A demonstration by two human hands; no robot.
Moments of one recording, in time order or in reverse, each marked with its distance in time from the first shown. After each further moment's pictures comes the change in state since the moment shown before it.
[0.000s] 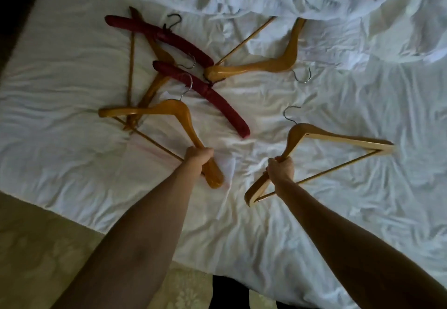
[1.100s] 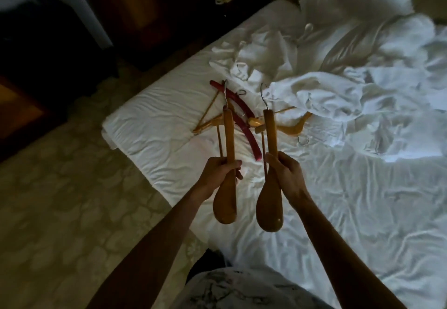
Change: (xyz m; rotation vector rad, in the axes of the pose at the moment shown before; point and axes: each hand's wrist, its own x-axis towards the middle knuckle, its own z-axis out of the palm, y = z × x) left_hand -0.419 -0.131 -0.062 -0.537 -0.072 0.711; right_hand -0.348 -0.047 -0.233 -0.108 -0.532 -0.891
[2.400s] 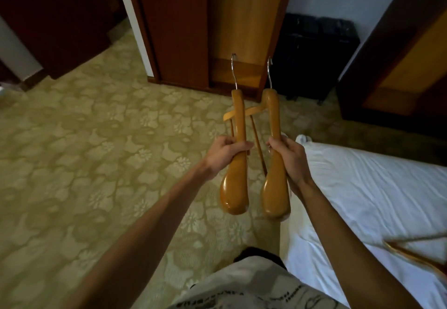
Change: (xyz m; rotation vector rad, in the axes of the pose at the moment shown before) left_hand -0.303 -0.121 -0.585 -0.363 0.788 0.249; right_hand -0.176 -0.187 0.655 -0.138 -0.993 -0.328
